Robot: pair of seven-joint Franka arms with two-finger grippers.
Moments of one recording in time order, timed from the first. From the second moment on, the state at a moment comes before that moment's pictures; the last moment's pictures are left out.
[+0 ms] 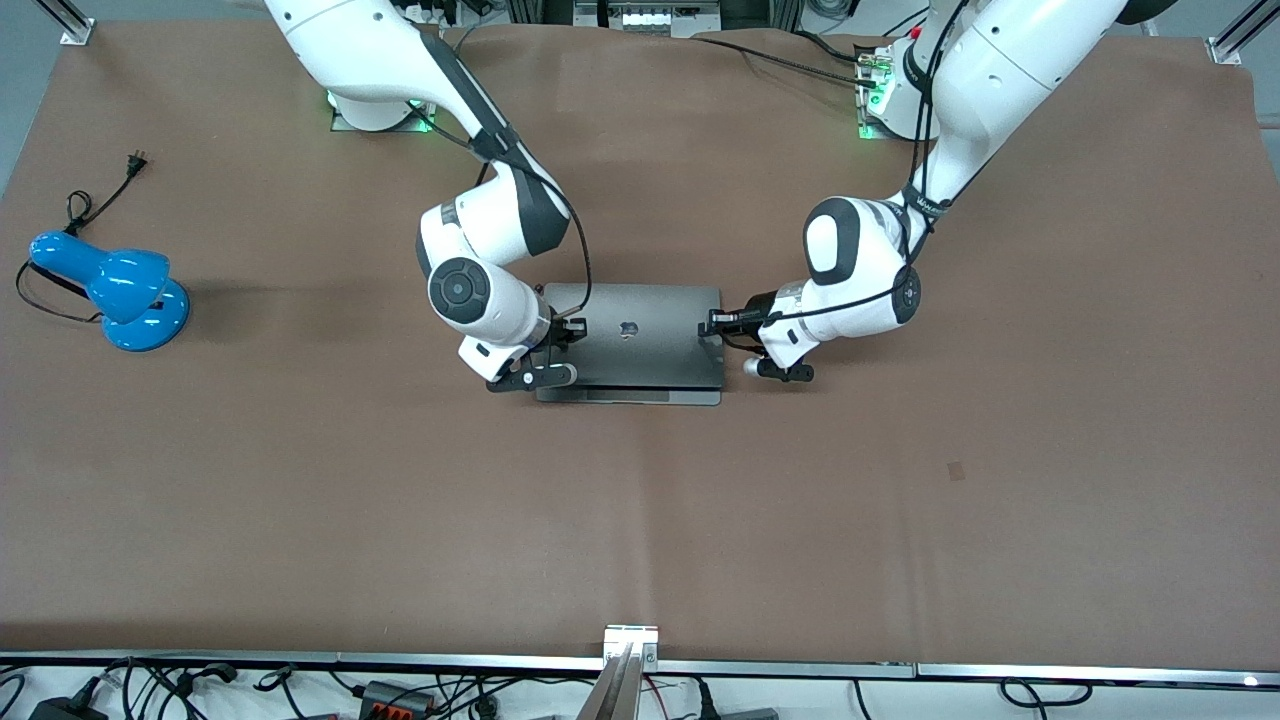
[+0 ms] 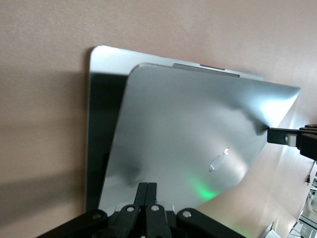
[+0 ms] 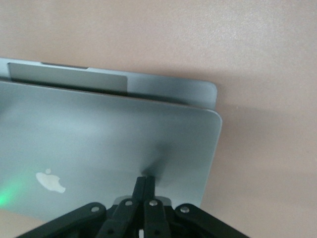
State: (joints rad) left arm -0.01 0.62 -0.55 -2.01 -0.81 2.59 0.16; right arm 0.61 0.63 -0.03 -1.71 0.32 2.26 0.27
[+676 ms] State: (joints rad) left arm -0.08 0.67 -0.49 -1.98 -0.80 2.63 0.17; right arm 0.61 0.69 -0.03 -1.70 0.29 2.31 0.27
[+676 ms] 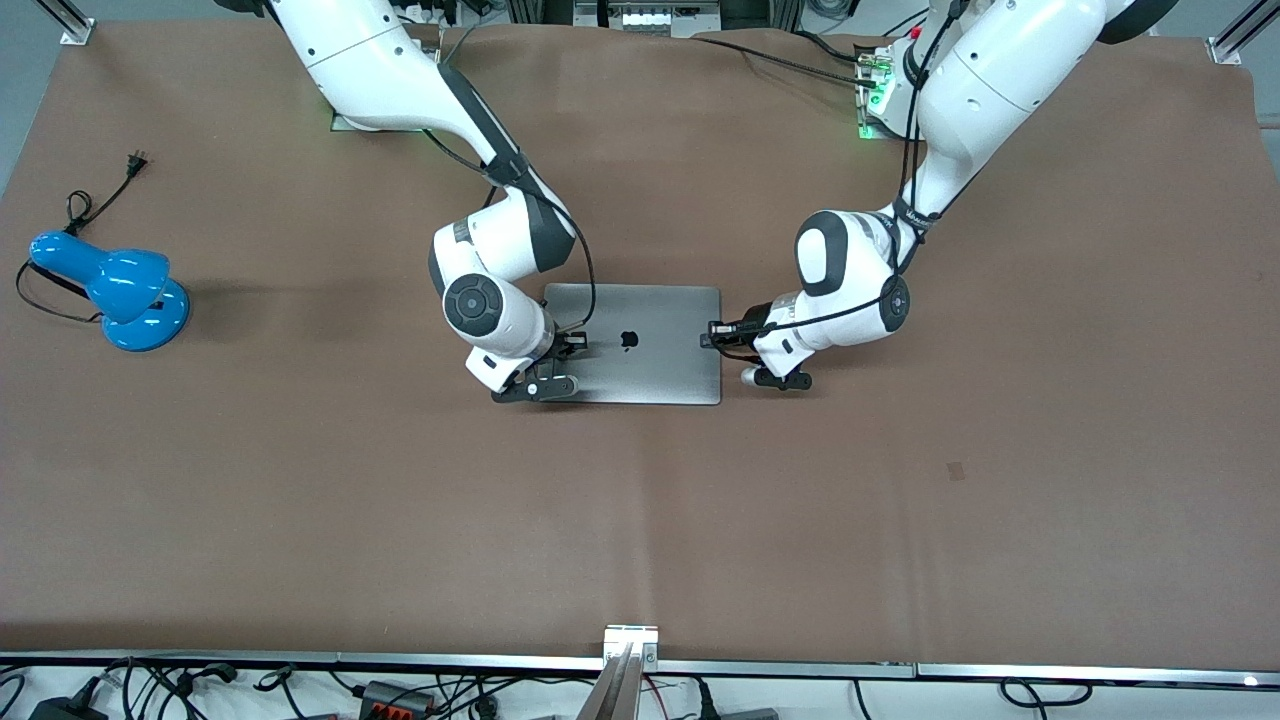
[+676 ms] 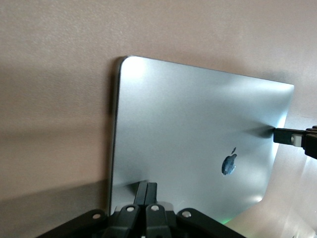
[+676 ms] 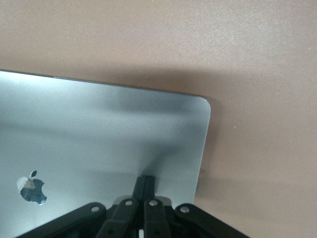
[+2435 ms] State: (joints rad) left arm -0.04 0.32 -0.30 -1.88 -0.48 2.12 0.10; right arm 0.61 0.45 -0.24 -1.67 0.18 2.13 0.26
